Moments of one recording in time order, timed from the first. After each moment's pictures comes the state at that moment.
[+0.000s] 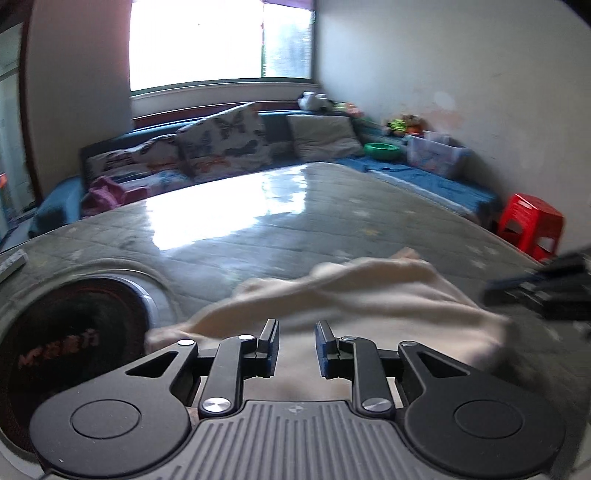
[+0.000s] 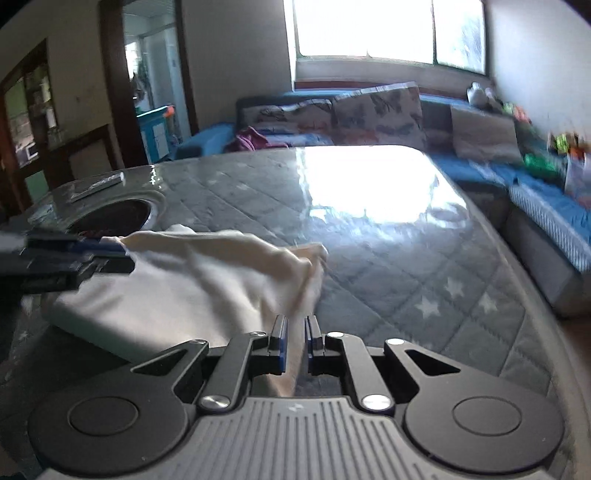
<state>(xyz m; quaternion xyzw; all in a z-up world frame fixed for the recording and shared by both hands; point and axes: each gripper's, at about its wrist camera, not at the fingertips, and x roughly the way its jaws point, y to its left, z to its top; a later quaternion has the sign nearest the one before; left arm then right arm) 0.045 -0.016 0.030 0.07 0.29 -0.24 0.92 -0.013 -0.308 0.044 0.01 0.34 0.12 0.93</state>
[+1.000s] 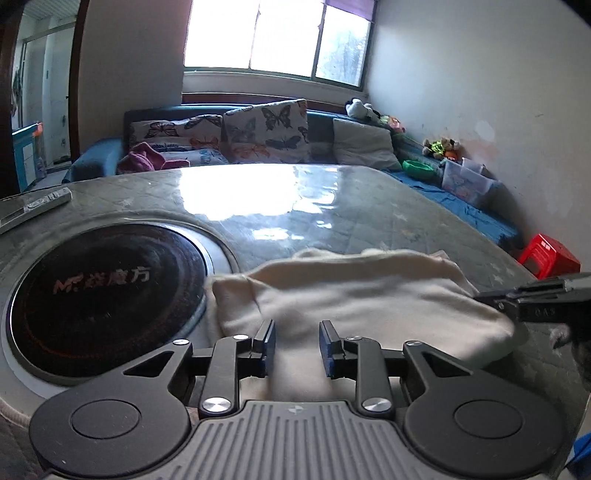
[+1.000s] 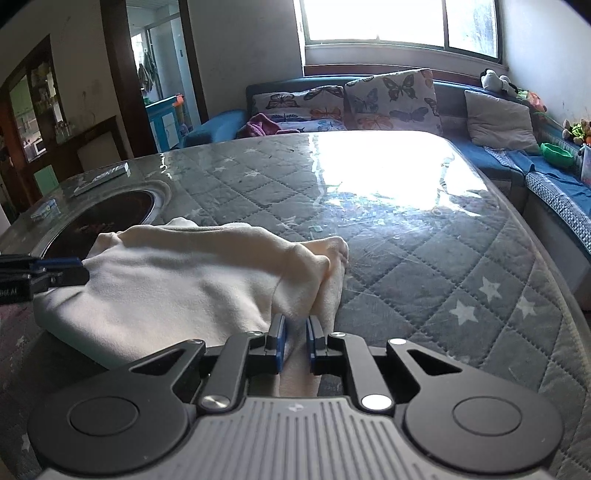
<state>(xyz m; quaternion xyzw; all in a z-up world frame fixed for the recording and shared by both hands) 0.035 0.043 0.027 -0.02 0.31 -0.18 0.93 0.018 -0.293 0.028 0.01 0.36 0.14 0.92</state>
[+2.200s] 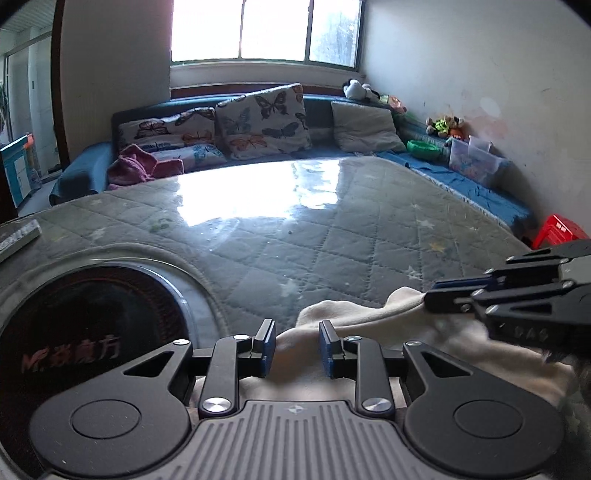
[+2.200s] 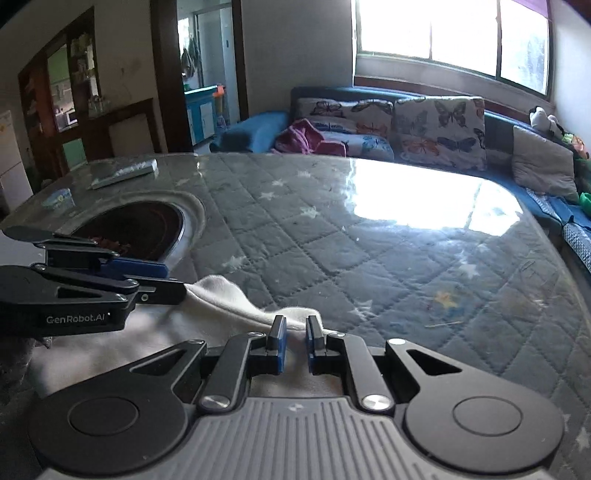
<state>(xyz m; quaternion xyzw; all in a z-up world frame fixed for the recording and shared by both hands) 0.123 0.006 0.024 0.03 0.34 -0.18 0.92 0.098 -0.218 0.034 -0.05 0.35 0.19 0.92</state>
